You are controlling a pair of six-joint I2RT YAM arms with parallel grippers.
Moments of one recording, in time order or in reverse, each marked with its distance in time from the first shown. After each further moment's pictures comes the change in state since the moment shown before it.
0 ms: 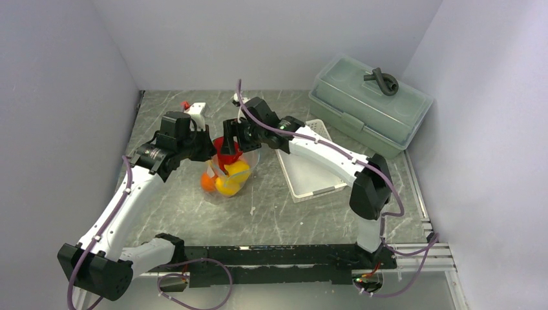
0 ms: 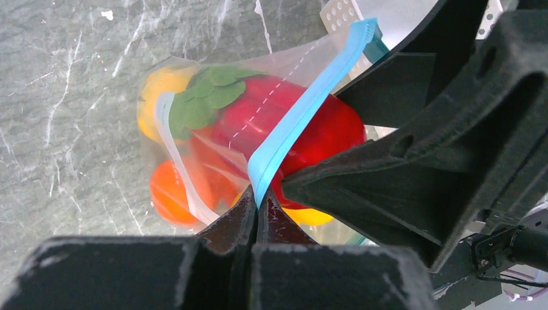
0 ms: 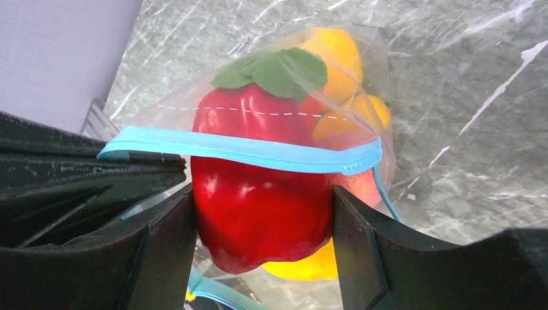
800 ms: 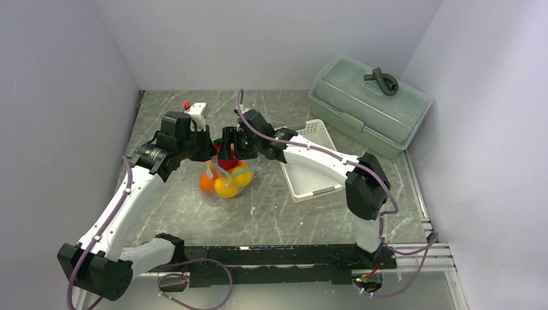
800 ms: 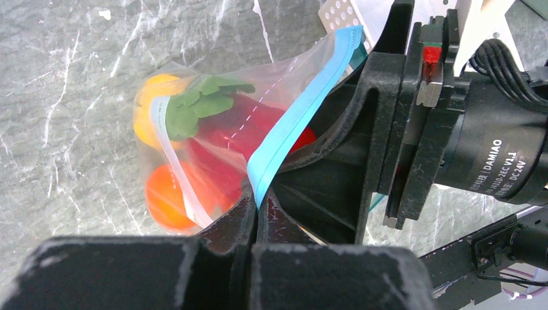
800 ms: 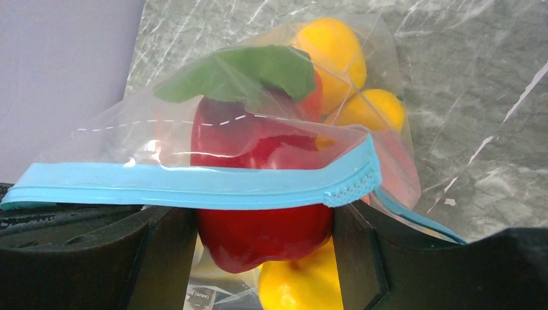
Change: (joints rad) left arm 0.000 0.000 0.000 -0.001 0.001 0.000; right arm 0.031 0.023 -0.143 0.183 0.037 0.185
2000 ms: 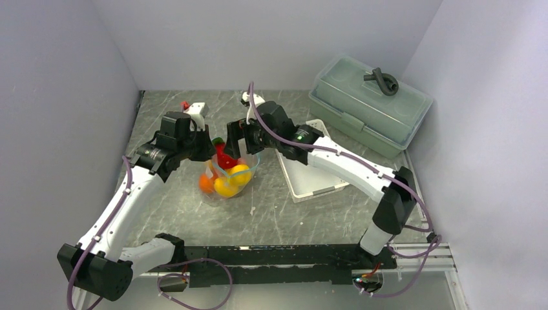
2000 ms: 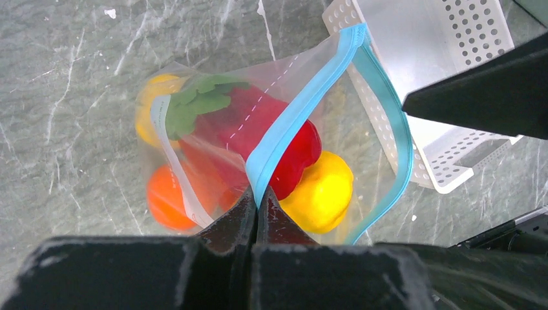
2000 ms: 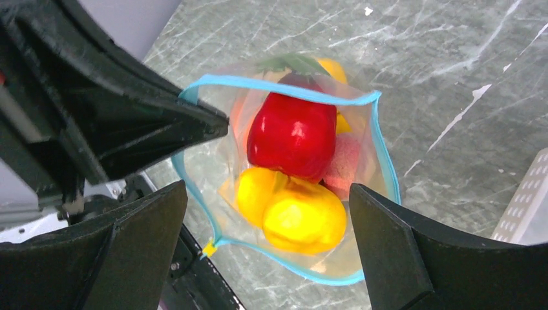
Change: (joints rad) left arm 0.000 -0.001 0.000 0.000 -0.010 -0.010; right arm 0.002 -0.212 -0.024 -0.059 0.052 -0.236
